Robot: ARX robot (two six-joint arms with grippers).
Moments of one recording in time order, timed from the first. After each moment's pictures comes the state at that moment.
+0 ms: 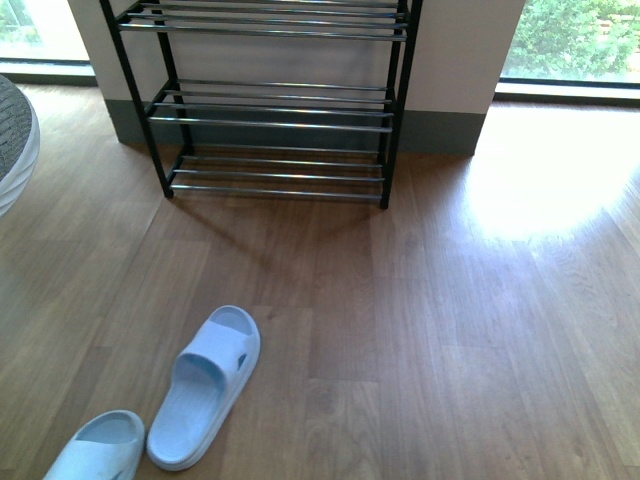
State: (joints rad) left arm -0.16 0.88 0.34 0.11 -0.47 0.06; right arm -0.94 0.65 0.48 -0.35 -0.88 -0.55
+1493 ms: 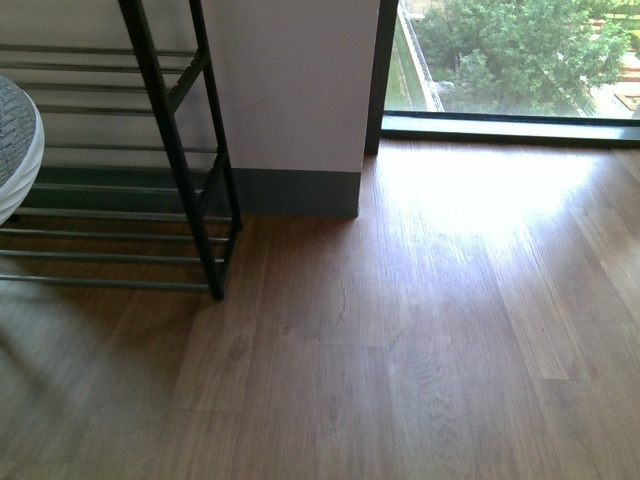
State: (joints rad) left arm -0.16 0.88 0.34 0.11 -0.47 0.06; right arm -0.94 0.65 0.48 -0.35 -0.88 -0.56
